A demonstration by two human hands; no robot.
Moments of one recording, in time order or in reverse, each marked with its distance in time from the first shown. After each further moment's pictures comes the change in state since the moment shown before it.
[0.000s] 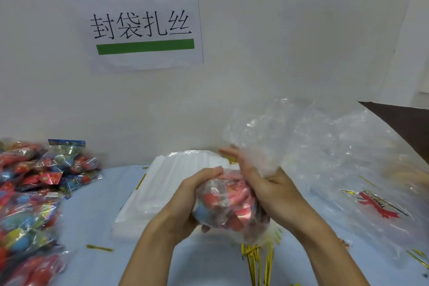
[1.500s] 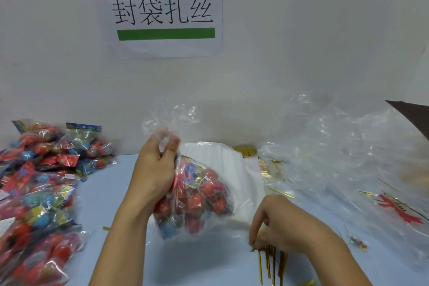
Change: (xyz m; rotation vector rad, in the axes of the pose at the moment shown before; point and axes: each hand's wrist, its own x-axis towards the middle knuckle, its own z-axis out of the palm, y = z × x) left_hand -0.017 0.025 -0.063 0.489 0.676 0.472; right_hand -0.010 0.037 0.008 -0.778 -0.429 0.451
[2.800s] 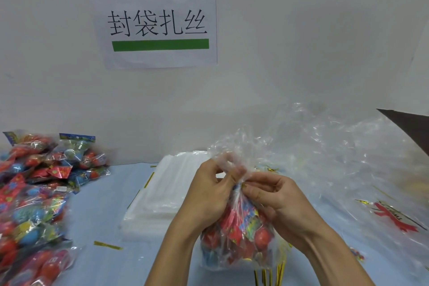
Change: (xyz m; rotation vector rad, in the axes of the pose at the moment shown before) left_hand -0.030 0.032 0.070 -0.207 -0.421 0.161; right_hand 0.008 -0.006 -0.016 1.331 0.254 -0.250
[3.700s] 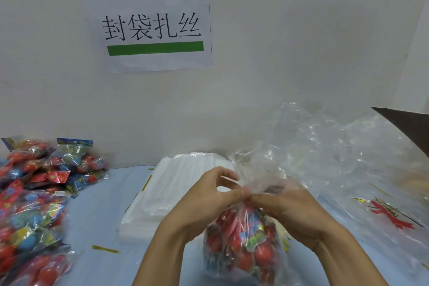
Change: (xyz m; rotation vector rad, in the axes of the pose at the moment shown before) left_hand -0.005 -0.004 -0.006 0.006 -0.198 -0.436; right_hand -0.011 -0.012 -0.014 -0.312 -0.035 -0.051
